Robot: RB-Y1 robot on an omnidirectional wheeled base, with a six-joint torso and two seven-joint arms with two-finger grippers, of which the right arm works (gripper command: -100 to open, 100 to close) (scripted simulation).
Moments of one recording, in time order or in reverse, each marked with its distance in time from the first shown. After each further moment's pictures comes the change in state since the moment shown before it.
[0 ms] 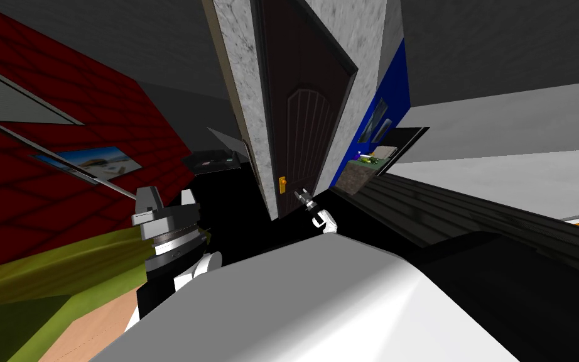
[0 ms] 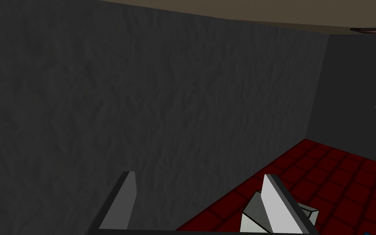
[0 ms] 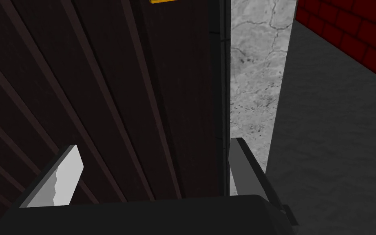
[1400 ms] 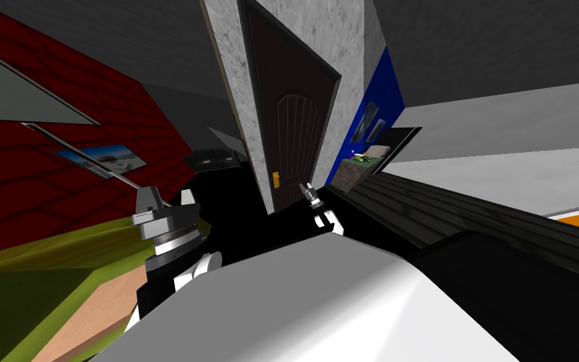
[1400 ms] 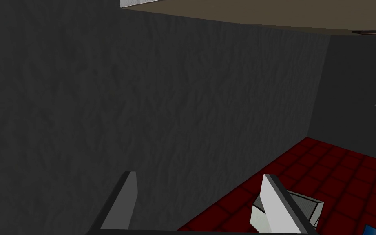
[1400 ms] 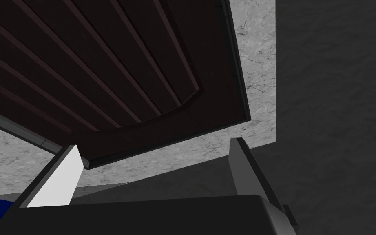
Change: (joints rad) arm 0.120 -0.003 0.028 -0.281 -0.258 -0.008 -0.116
